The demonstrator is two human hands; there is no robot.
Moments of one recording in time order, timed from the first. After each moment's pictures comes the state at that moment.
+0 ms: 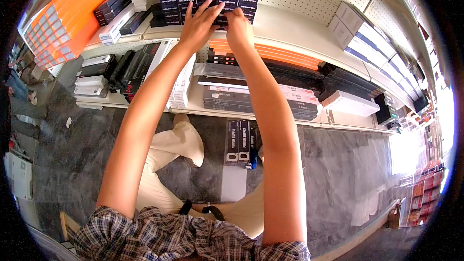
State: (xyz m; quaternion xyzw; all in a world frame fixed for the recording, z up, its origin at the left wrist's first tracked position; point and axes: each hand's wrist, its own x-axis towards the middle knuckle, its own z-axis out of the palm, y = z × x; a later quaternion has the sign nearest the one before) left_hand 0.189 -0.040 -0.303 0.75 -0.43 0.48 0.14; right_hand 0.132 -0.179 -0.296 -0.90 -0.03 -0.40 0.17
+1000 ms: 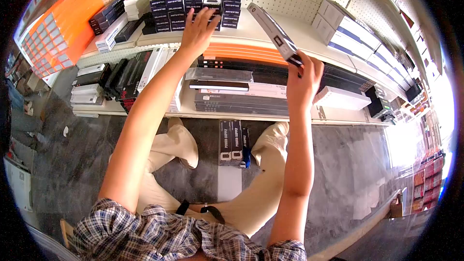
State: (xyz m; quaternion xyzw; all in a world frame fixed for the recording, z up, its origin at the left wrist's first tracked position) left_hand 0.164 -0.067 -0.296 0.71 -0.41 0.58 0.03; right_hand -0.082 -0.252 -0.294 -0.77 0.06 -0.60 0.20
